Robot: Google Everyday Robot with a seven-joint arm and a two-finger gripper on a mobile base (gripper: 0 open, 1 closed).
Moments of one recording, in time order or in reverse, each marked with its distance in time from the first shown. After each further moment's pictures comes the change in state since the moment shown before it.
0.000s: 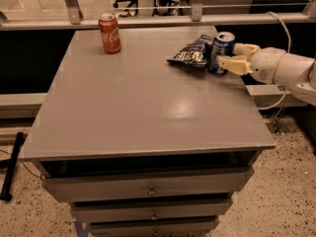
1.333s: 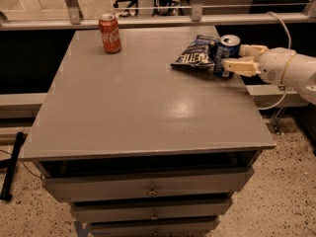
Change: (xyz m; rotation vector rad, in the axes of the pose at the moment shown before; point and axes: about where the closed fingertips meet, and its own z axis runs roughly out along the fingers) arm -0.006 -0.004 -0.022 0.034 0.002 -0.019
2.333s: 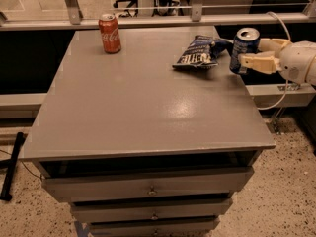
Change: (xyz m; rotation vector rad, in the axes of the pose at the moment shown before) arm -0.027 -0.007 -0.051 0.075 0.022 -0.055
